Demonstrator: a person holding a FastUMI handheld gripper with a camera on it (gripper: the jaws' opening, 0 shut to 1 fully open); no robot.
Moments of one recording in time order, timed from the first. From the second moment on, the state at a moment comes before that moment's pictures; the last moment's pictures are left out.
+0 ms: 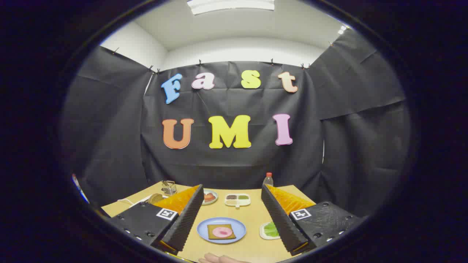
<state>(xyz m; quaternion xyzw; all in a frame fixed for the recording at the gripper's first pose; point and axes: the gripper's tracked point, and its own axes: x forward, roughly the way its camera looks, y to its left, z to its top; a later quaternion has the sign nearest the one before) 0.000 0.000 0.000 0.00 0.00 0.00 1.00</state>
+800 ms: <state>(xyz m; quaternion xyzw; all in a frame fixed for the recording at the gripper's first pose) 0.028 -0.023 -0.014 -0.01 0.00 0.02 1.00</state>
